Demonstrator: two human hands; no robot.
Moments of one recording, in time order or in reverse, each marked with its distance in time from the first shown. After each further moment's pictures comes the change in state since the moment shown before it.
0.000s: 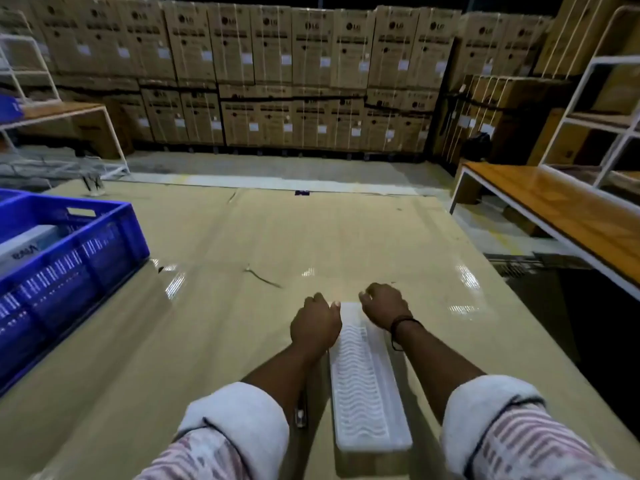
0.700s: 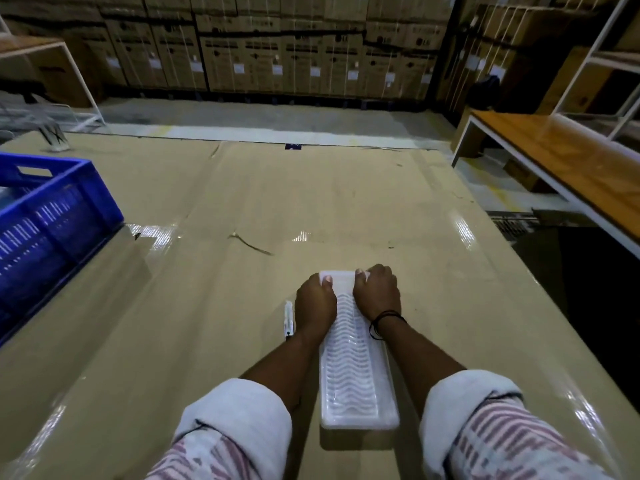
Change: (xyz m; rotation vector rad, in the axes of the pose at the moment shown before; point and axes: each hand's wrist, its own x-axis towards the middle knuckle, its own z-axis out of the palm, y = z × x) left_hand 0.016 -0.006 0.046 -0.466 0.062 -0.172; right_hand 0.000 0.009 0.054 0.220 0.174 0.167
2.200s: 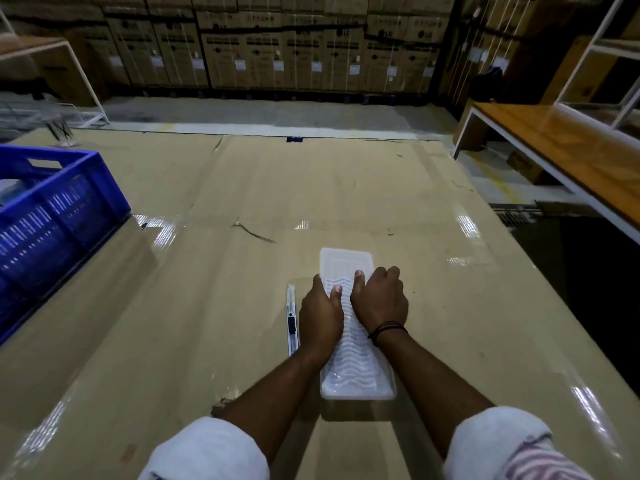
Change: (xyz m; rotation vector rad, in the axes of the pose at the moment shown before) left_hand -0.069 -0.005 -0.017 -0.058 -0.029 0.115; right_hand -0.064 0.001 -0.014 -0.172 0.119 -0.019
